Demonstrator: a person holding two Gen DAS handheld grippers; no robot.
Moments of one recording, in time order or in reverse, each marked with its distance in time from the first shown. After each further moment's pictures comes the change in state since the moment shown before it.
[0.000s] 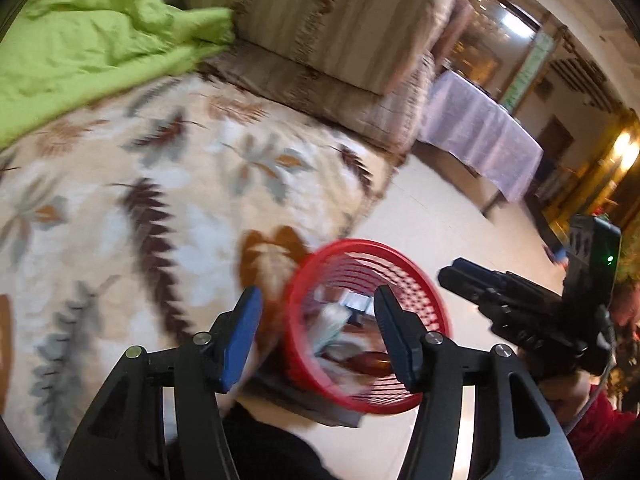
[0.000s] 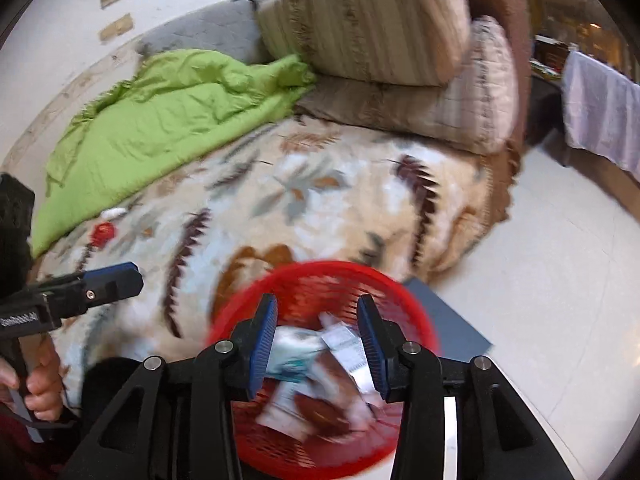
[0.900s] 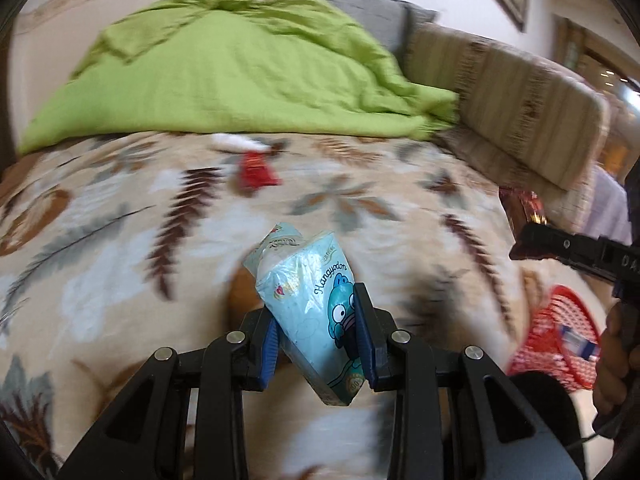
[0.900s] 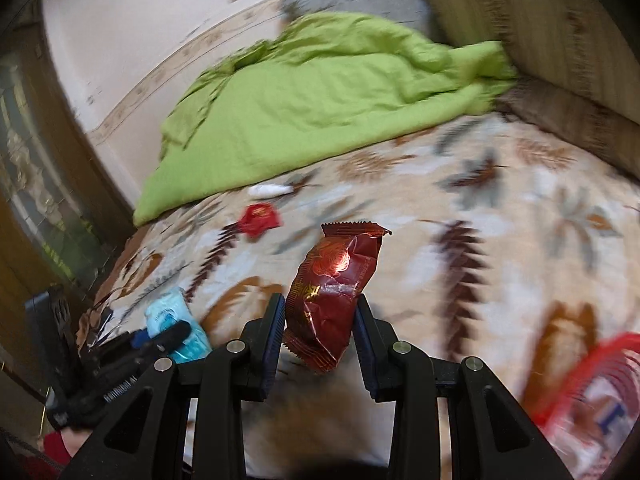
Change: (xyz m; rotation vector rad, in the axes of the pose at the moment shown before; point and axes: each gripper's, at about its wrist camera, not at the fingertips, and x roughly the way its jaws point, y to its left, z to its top) left arm -0.148 0.193 -0.095 -0.220 -0.275 0.474; right arm 0.088 0.221 0.021 -0.148 0.044 0.379
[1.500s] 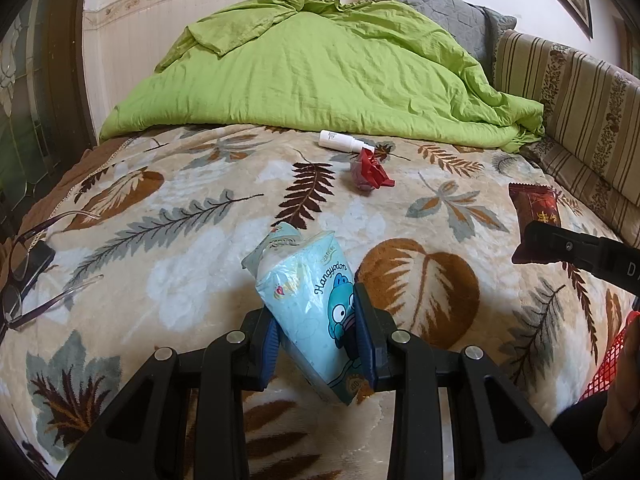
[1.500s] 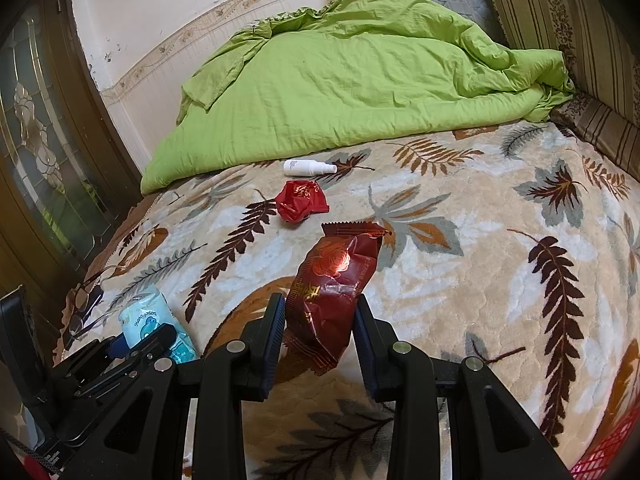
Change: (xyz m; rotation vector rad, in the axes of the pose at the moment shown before) left arm 0.002 0.055 -0.014 -0.105 -0.039 0.361; right arm 0.095 0.072 0.001 -0.132 0.054 0.047
